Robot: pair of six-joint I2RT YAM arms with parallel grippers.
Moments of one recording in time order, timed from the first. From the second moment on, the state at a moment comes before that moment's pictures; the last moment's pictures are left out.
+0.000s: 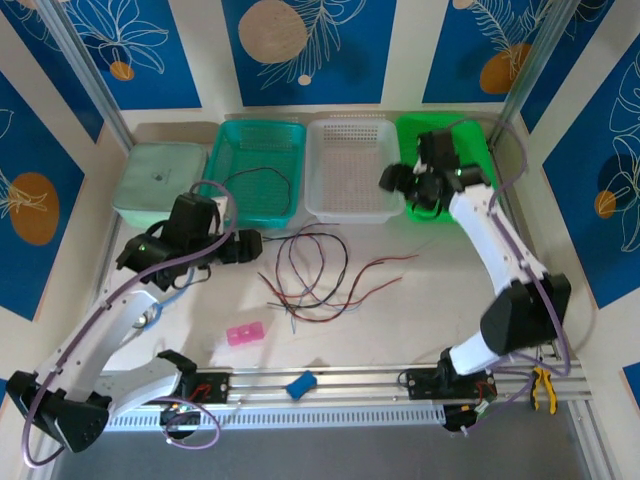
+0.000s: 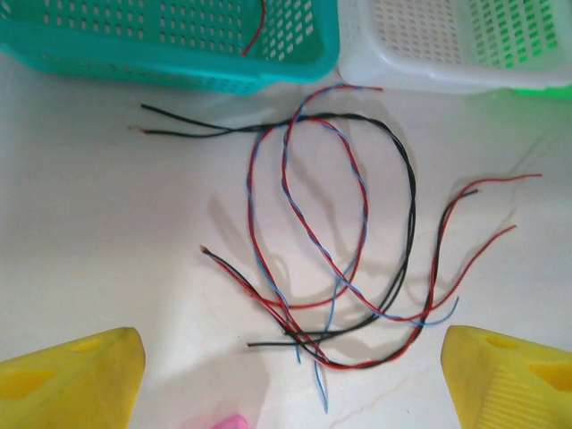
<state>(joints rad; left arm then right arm) -0.50 1.03 1.12 -0.94 0.07 -0.50 0.25 1.46 1.38 -0.85 -0.08 0.61</state>
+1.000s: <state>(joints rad) -0.65 1.04 1.11 -0.96 0.01 -0.55 0.35 1.26 0.75 -0.78 0.00 1.03</state>
